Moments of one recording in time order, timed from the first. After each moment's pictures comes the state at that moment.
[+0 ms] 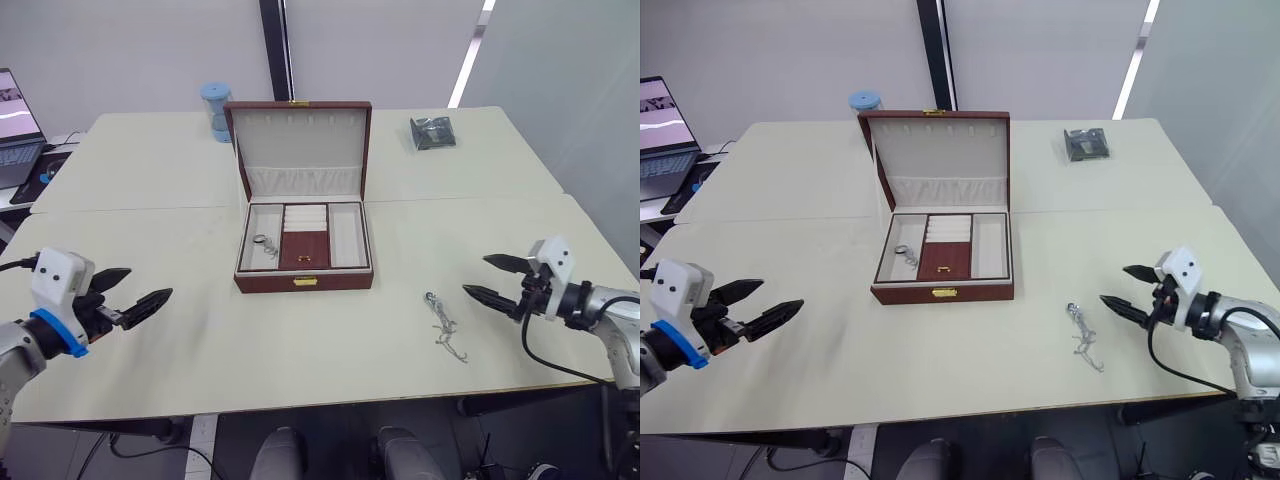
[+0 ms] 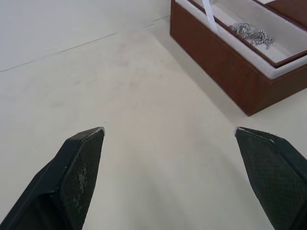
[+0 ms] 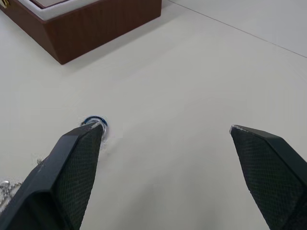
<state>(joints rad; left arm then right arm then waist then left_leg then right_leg) 0.11 0.92 0.54 0.00 -0.53 0.42 -0.87 -0.18 -0.78 -0.23 0.11 0.34 0.27 1.07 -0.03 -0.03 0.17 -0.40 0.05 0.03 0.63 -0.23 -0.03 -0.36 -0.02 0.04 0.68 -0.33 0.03</state>
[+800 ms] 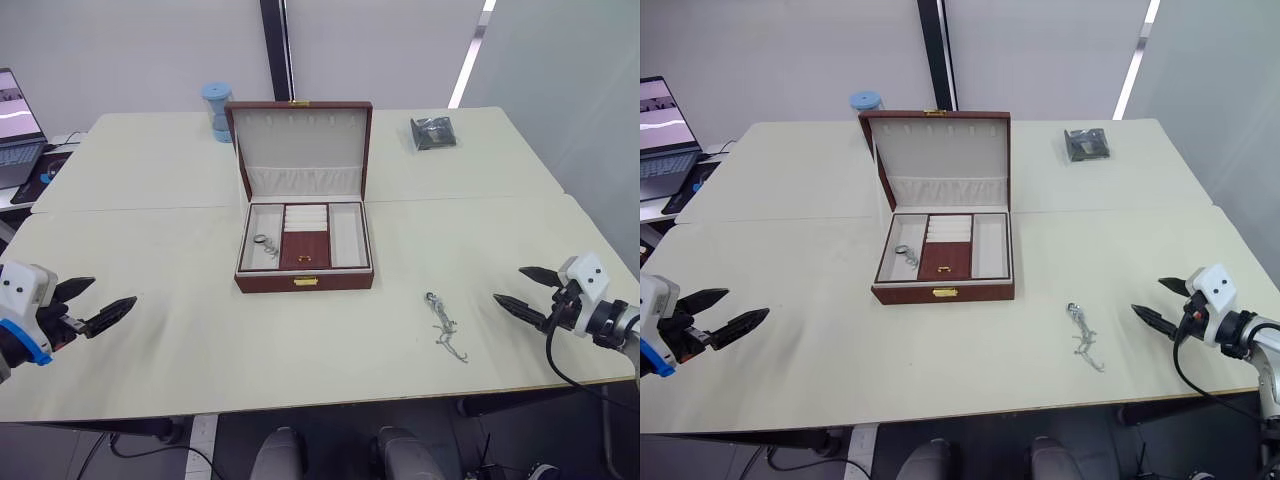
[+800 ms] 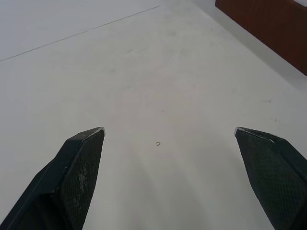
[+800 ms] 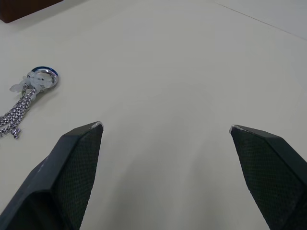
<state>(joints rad) 0.04 0.92 0.55 0.29 -0.43 0.22 -0.99 -0.14 -0.79 -0.27 0.23 0.31 0.14 1.02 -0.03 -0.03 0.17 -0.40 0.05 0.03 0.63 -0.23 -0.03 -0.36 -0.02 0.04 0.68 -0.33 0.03</state>
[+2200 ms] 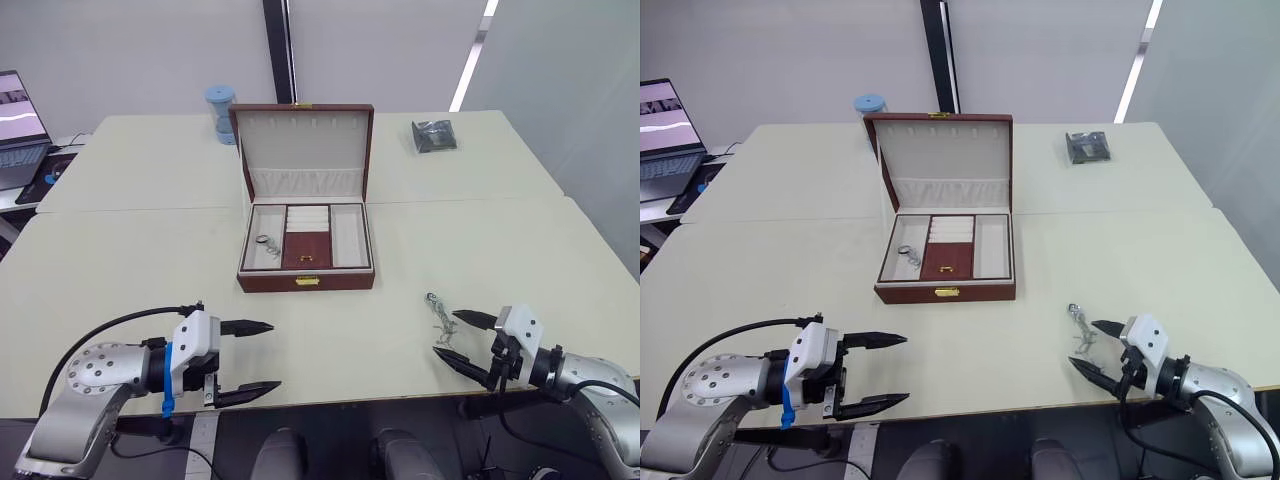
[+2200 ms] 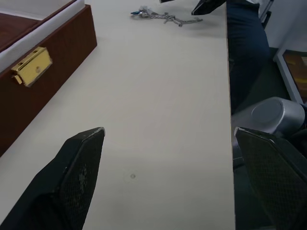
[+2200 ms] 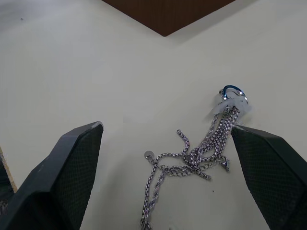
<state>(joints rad) 0.12 0.79 0.10 -0.28 -0.46 0.11 -1.26 0.18 -0.65 -0.10 -0.27 0.33 0.22 0.90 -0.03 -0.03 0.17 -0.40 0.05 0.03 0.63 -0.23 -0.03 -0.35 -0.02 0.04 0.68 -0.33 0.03</state>
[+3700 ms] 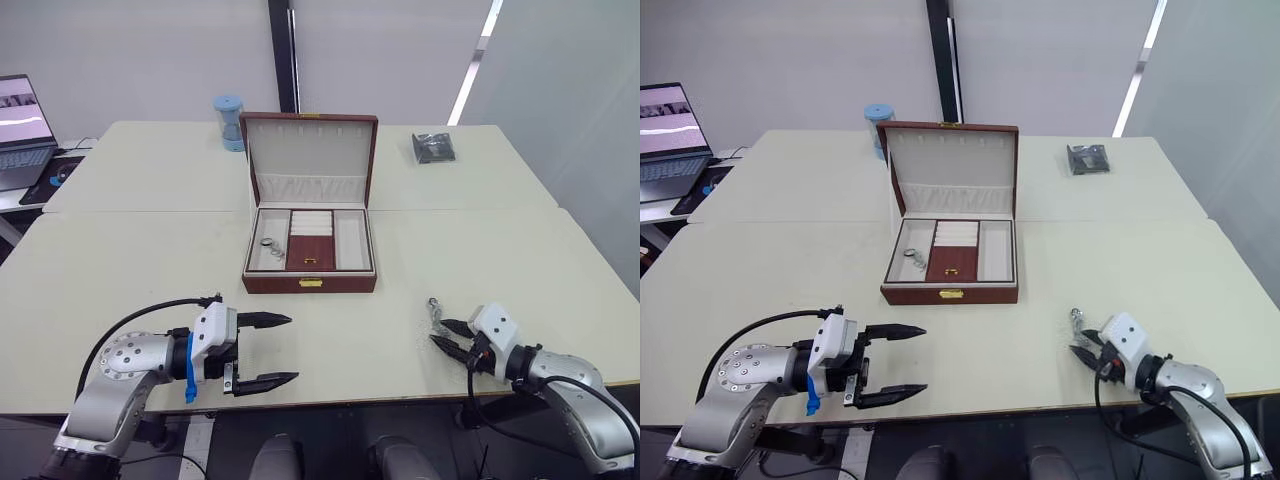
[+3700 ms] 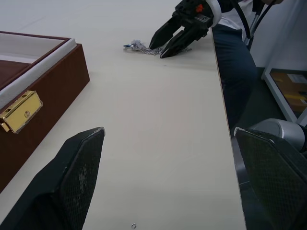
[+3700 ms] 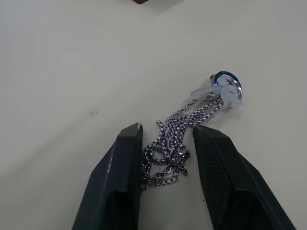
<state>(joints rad) 0.03 0.72 0.03 -0.19 -0.45 0.06 -1.28 0.13 -0.64 0.00 -0.23 0.23 0.33 0.74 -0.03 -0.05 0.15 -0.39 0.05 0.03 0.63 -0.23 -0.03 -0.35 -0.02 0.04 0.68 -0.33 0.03</state>
